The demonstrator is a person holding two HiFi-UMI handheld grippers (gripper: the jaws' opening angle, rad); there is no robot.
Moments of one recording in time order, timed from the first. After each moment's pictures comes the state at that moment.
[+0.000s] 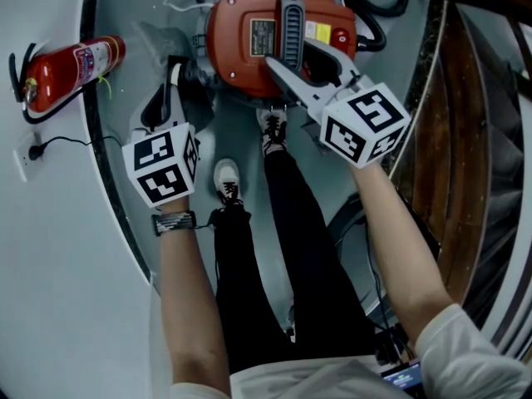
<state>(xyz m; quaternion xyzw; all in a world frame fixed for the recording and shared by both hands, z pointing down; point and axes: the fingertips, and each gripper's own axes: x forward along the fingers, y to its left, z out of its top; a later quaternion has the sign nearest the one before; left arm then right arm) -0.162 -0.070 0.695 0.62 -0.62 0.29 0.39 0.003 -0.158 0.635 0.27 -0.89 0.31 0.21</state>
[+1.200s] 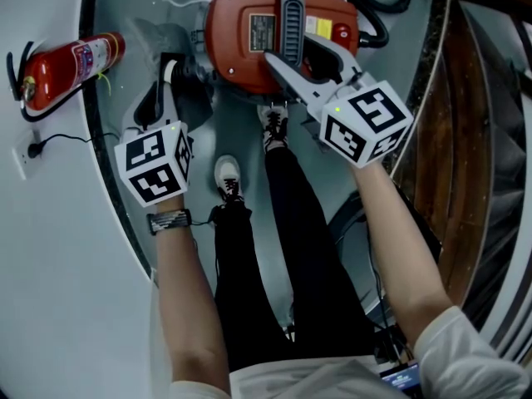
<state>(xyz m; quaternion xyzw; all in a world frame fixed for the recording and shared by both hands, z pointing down) -0.171 -0.068 0.694 0.61 -0.63 0.30 0.38 0.003 -0.158 0.634 0.27 -0.89 0.30 0.21</state>
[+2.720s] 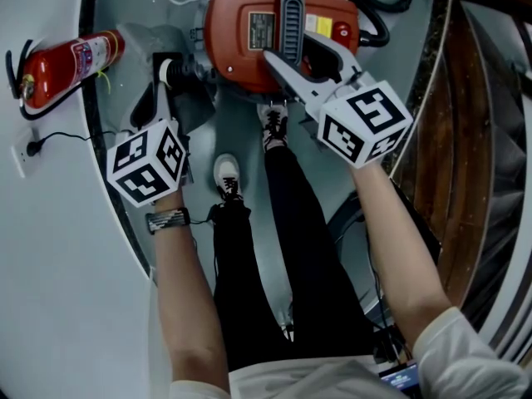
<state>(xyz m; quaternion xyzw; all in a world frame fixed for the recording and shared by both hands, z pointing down) -0.179 -0.064 0.696 0.58 -0.65 0.23 0.43 0.004 -0.158 0.633 0.27 -0.89 0.30 0.21</state>
